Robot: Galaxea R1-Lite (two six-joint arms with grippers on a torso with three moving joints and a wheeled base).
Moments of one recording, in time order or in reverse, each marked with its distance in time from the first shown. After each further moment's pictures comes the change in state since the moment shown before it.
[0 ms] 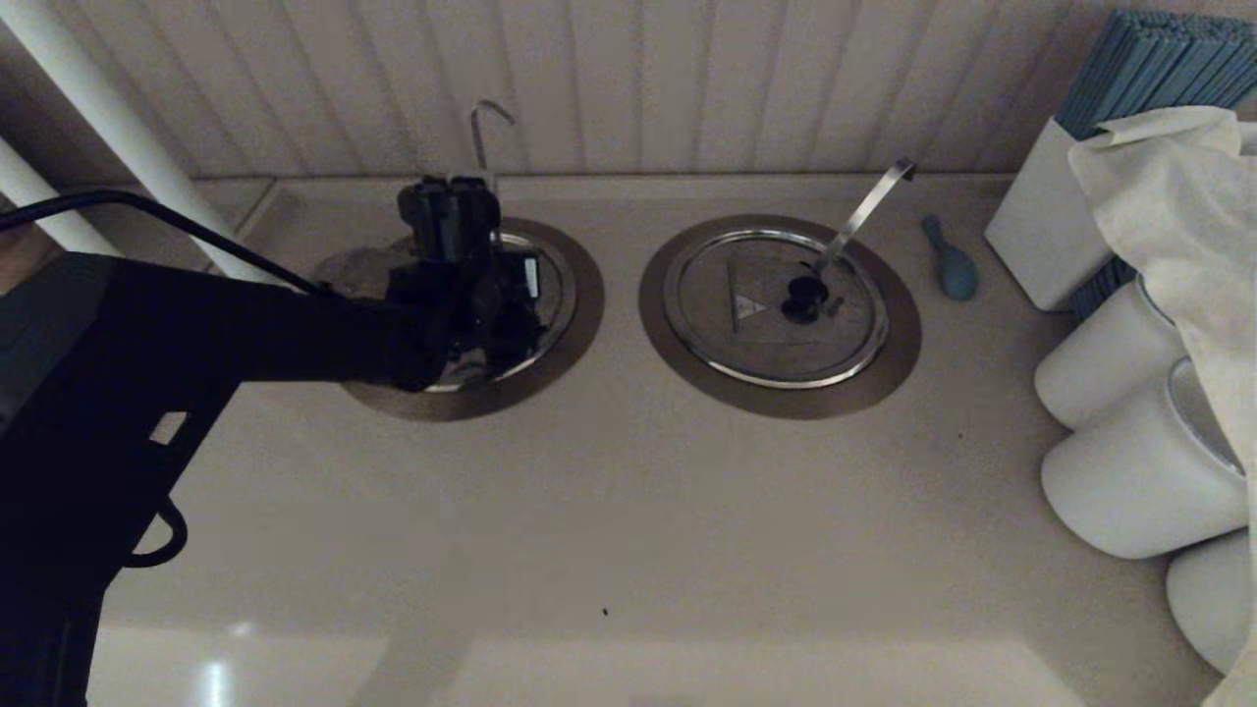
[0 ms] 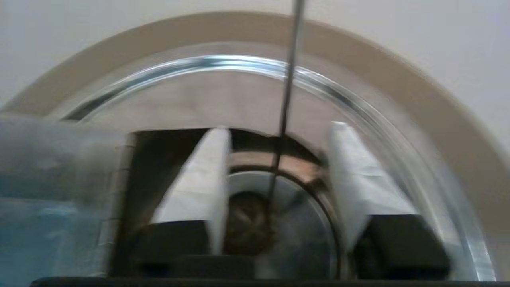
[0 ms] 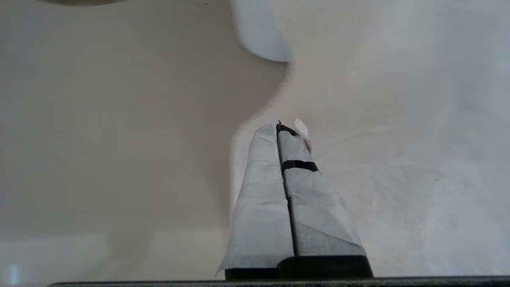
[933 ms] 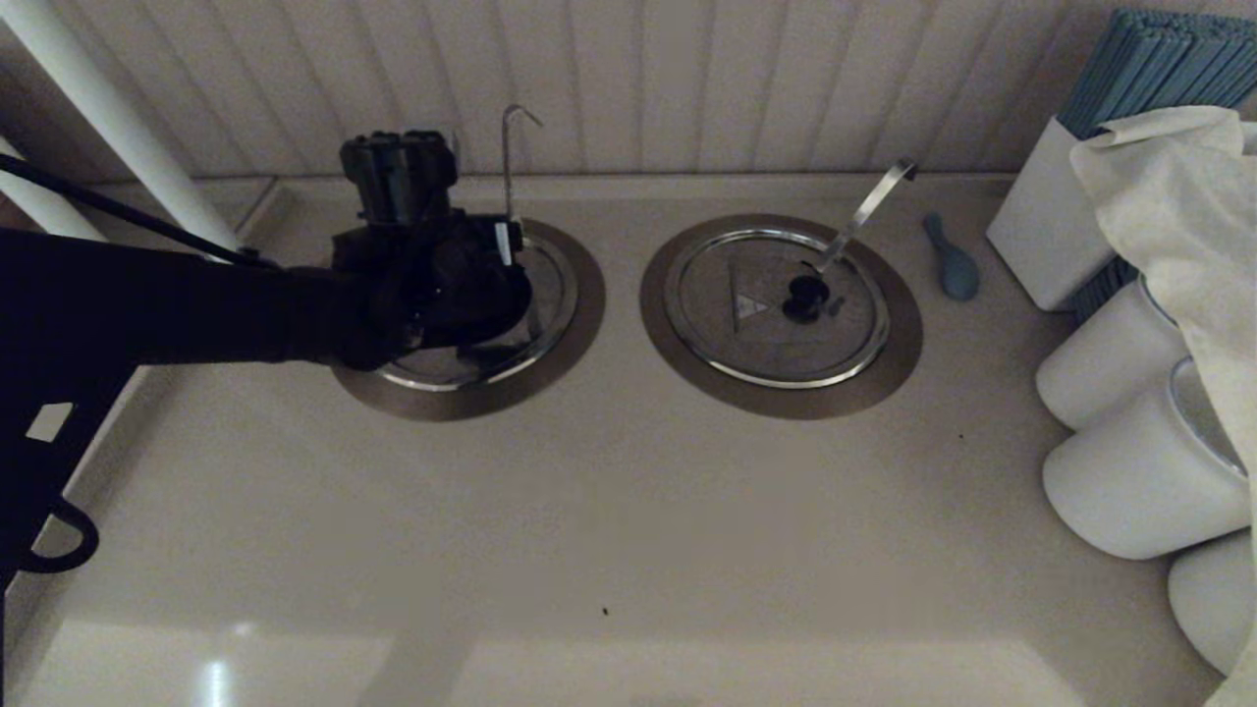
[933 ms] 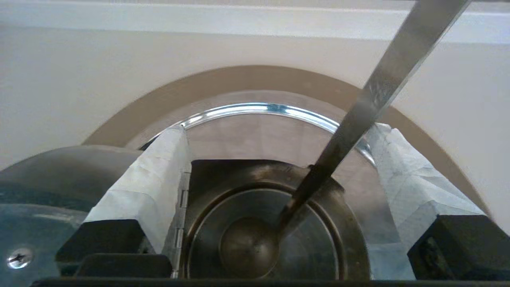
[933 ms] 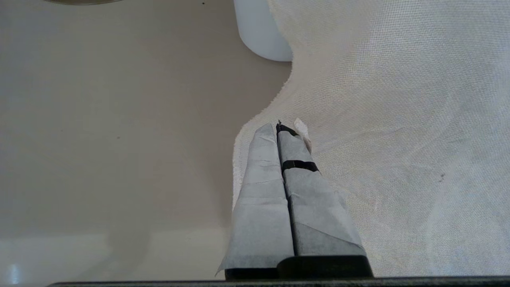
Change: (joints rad) left arm 0.020 -0.110 0.048 0.010 -0.013 -0.007; right arm 0.001 0.000 0.000 0.000 0.001 0.000
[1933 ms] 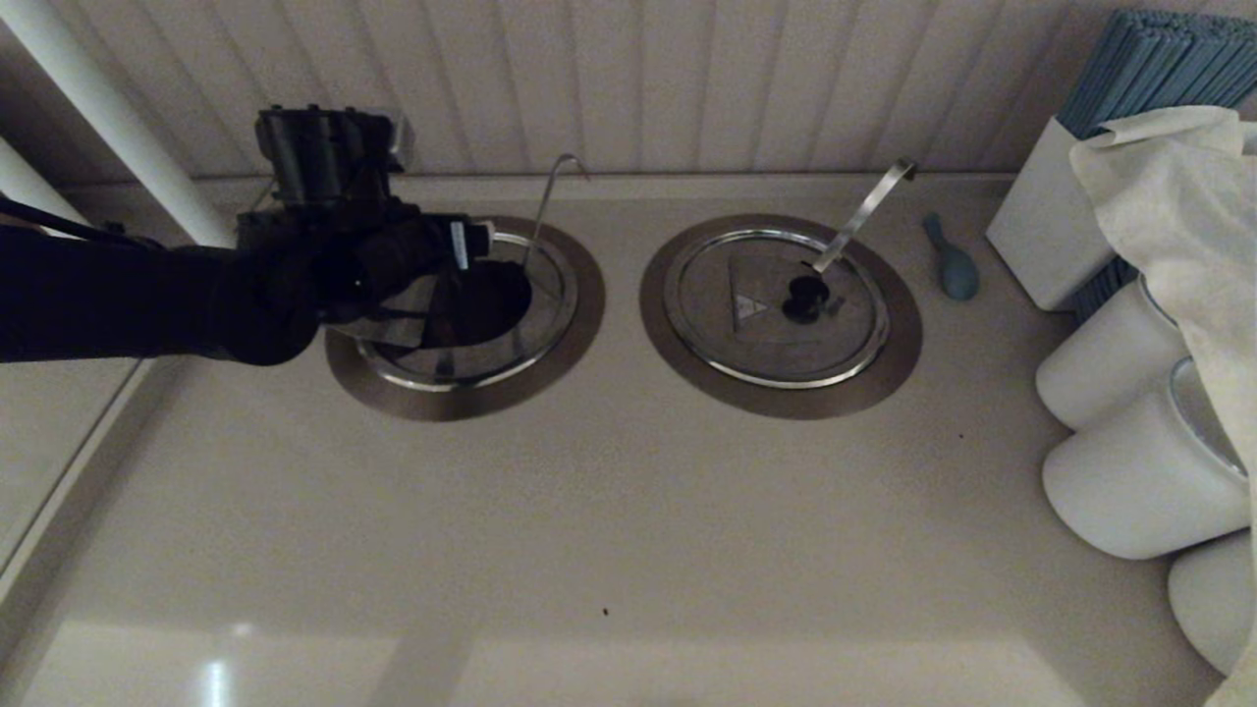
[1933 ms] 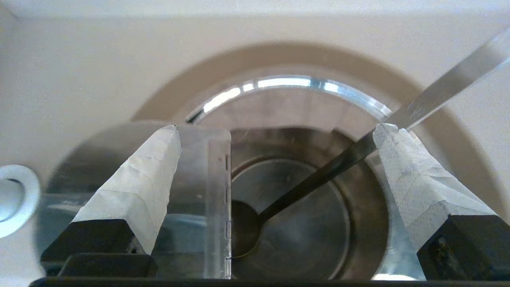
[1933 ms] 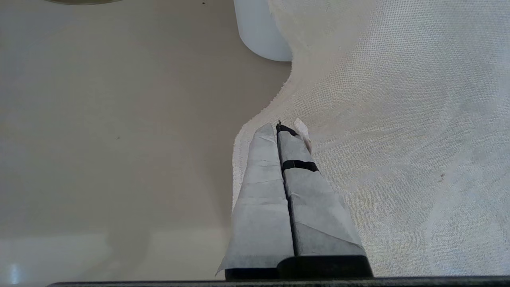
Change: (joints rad) left arm 0.053 -0.162 0.135 0.107 -0.105 0.002; right arm 0.000 0.000 0.000 0.000 0.000 0.000
